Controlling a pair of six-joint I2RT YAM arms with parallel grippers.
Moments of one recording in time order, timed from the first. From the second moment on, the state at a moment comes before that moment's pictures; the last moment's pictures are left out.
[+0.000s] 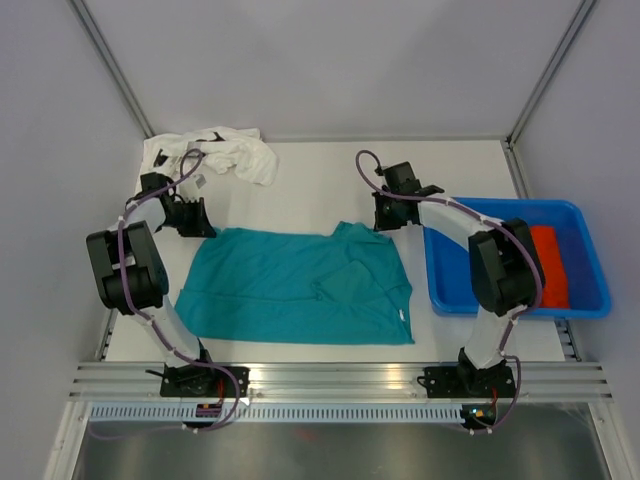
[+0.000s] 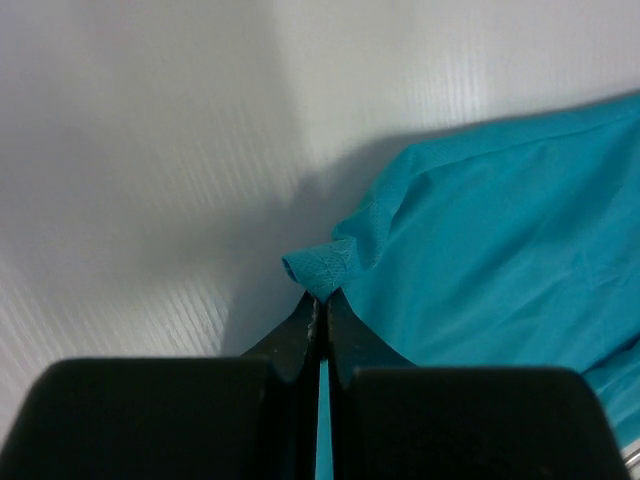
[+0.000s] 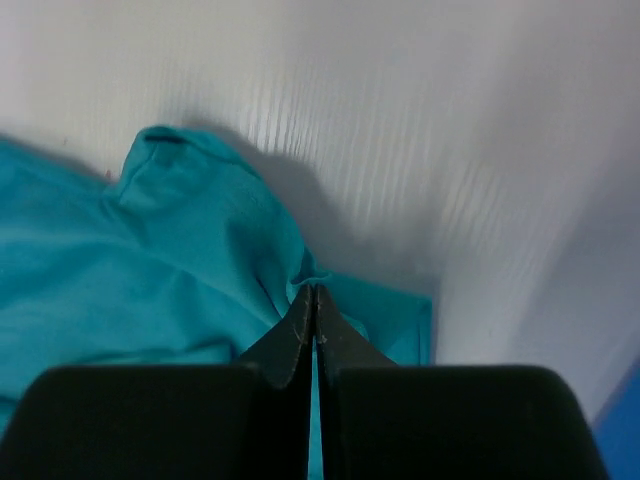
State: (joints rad) left arm 0.28 1.88 1.25 -0.58 0.55 0.30; right arm 0.38 1.91 1.33 -0.42 -0.10 0.26
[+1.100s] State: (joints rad) left arm 0.49 1.51 0.96 -0.68 0.72 0.82; right arm 0.60 1.16 0.71 -0.49 0.06 0.51
